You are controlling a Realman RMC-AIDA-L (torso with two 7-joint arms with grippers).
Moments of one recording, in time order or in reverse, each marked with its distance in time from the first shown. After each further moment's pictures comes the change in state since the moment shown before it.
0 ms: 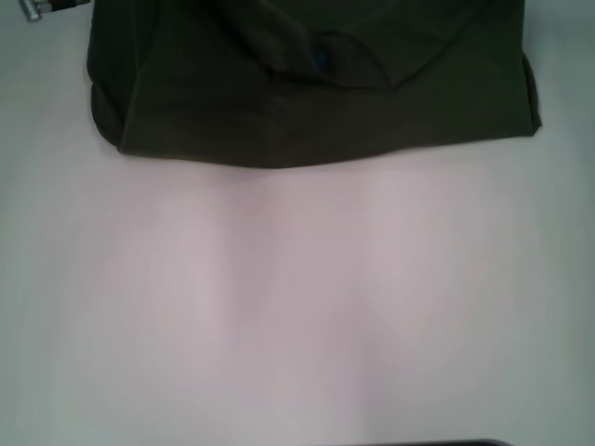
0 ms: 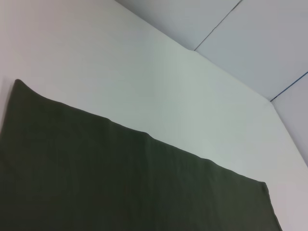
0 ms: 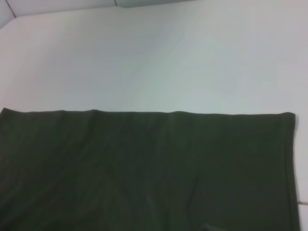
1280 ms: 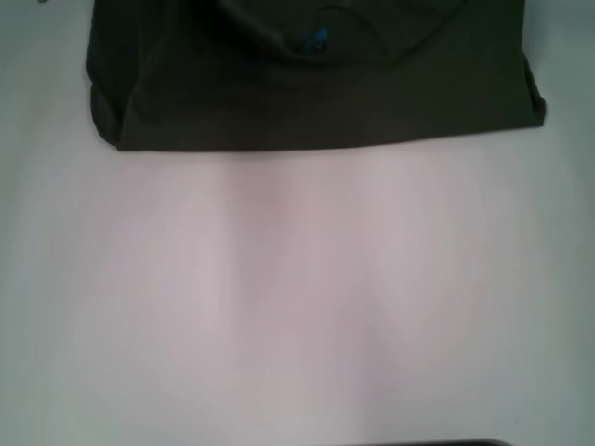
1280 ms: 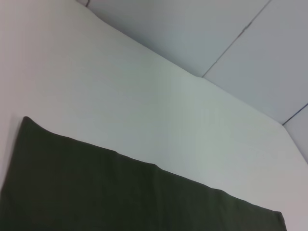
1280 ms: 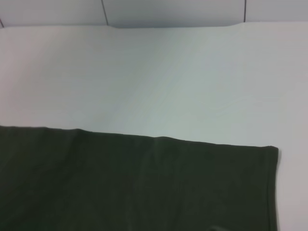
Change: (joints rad) left arm -0.030 -0.004 0.030 0.029 -0.007 -0.131 -0.002; right arm 0.018 0.002 -0.053 -0.003 -0.006 0.100 -0.002
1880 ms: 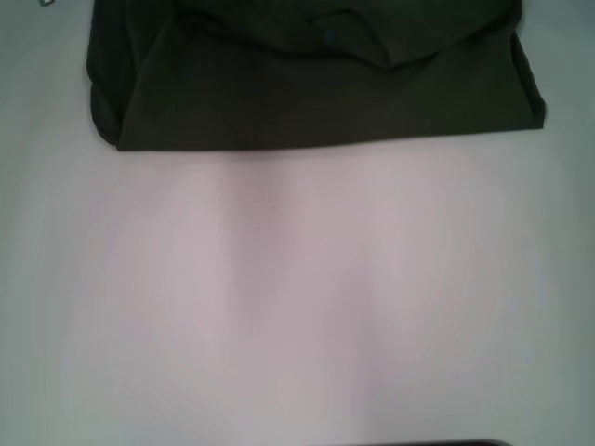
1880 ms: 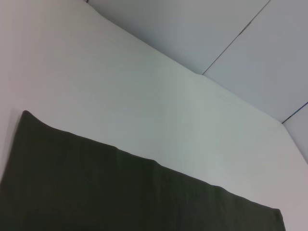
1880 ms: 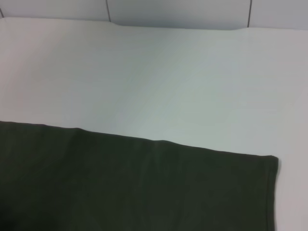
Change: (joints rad) left arm 0.002 -0.002 0.000 0.003 -0.001 0.004 -0.006; right arm 0.036 -0.019 -0.037 0.023 -0.029 0.010 0.026
